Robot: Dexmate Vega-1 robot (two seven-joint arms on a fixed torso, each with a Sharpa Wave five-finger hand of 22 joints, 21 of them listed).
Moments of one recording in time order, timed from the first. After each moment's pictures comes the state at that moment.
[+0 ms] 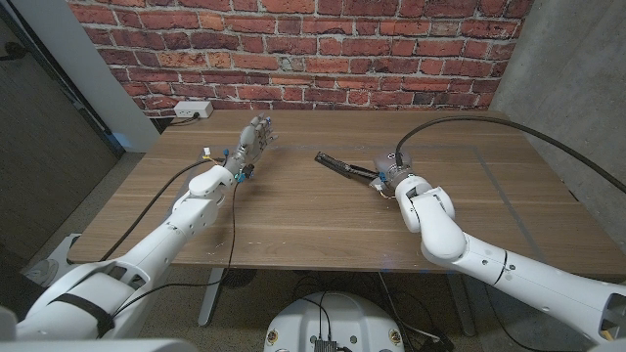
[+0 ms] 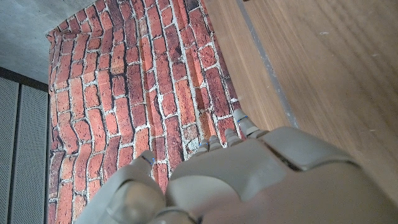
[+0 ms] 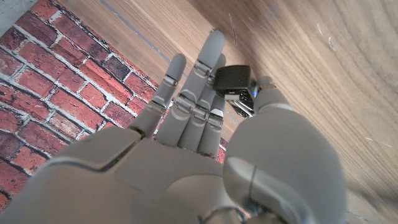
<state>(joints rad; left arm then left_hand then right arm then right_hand) 0.68 0.49 0.43 -1.10 -0.64 -0.30 -0.26 0.00 0.06 0.32 0.20 0.36 -0.17 0.00 0.19 0.18 -0.17 -0.07 0.20 0.18 -0.17 -0.03 0.19 0.19 -0.17 -0.03 0.62 0.19 -0.78 -0.80 -0.94 -2.09 -1.26 -0.80 0.46 0.88 0.06 0.36 -0.11 0.22 0.94 -0.04 0.23 0.21 1.13 -0.08 0.34 0.22 1.24 -0.24 0.41 0.34 0.51 -0.05 0.78 0.49</state>
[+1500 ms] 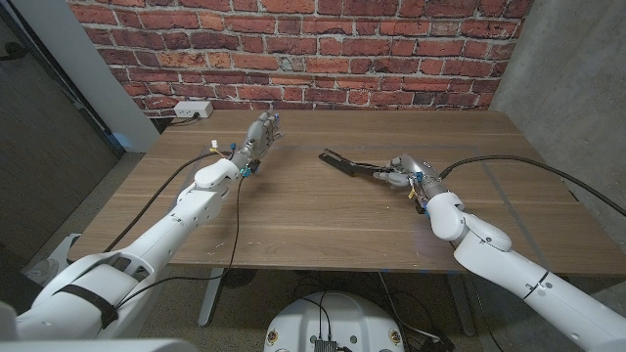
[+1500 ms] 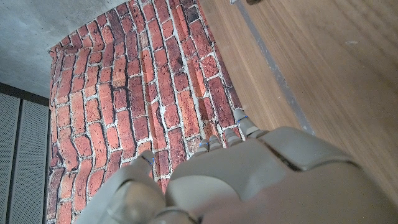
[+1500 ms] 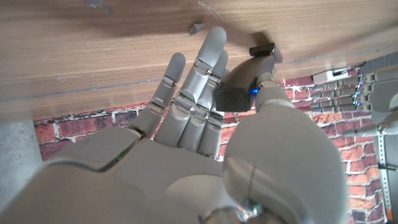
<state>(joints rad) 0.64 0.49 0.46 -1.12 -0.61 -0.26 -0.26 -0.01 0.07 0.32 0.20 0.36 -0.17 0.00 0.19 0.18 -0.17 -0.07 0.20 0.18 -0.17 -0.03 0.19 0.19 -0.17 -0.03 0.62 0.19 -1.10 -0.74 -0.45 -1.96 -0.31 -0.38 -0.26 0.91 0.04 0.35 -0.11 0.22 0.98 -0.03 0.24 0.25 1.18 -0.07 0.36 0.25 1.28 -0.23 0.42 0.38 0.47 -0.05 0.89 0.54</state>
